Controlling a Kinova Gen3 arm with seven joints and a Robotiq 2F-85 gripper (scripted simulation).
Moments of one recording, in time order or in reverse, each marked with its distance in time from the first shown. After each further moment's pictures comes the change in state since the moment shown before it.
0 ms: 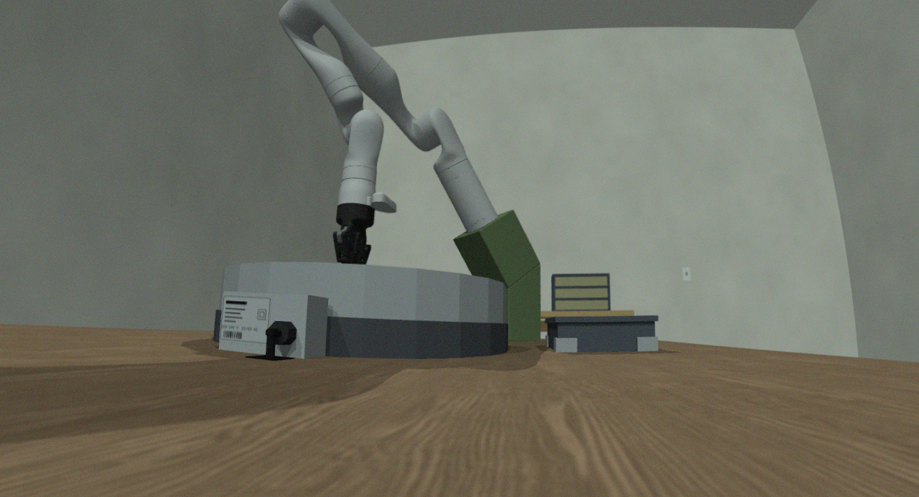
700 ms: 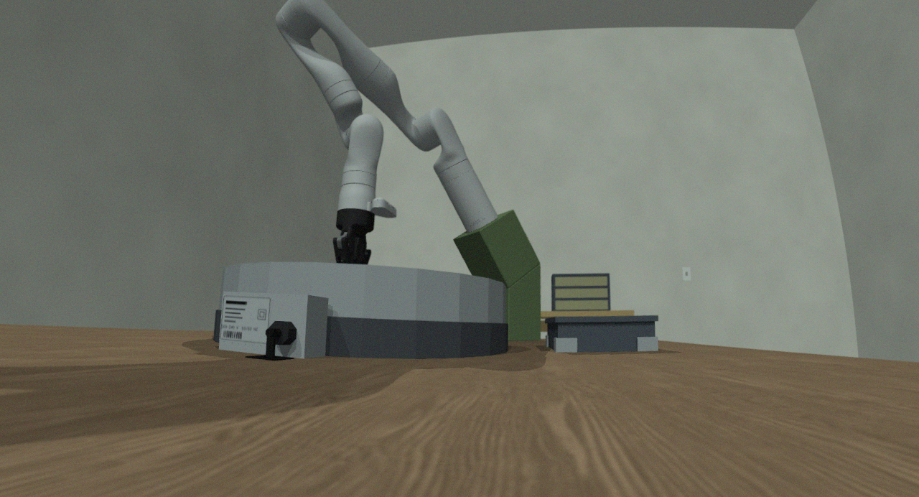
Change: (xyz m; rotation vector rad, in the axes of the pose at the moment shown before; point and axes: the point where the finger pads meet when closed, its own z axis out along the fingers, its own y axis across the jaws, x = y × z) arm 0.000 -0.002 0.010 0.004 0.001 0.000
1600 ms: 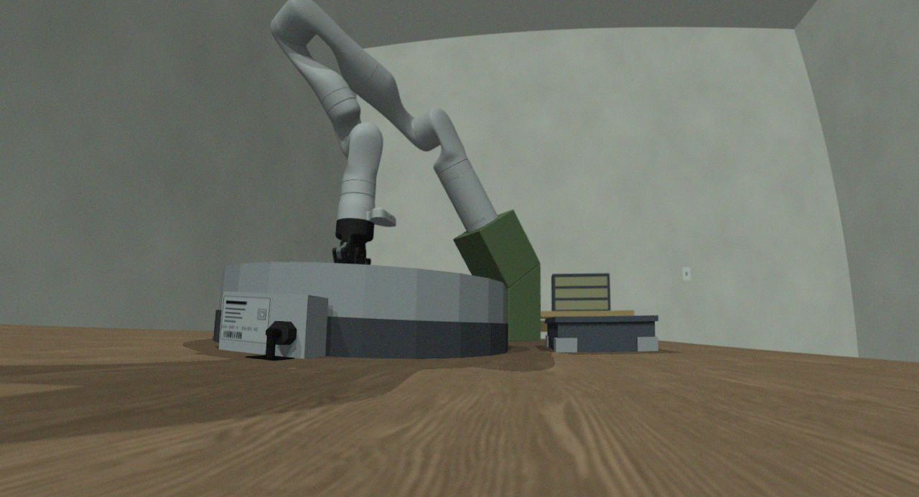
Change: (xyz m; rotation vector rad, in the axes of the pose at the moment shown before) arm 0.000 -0.001 0.019 0.003 0.001 0.001
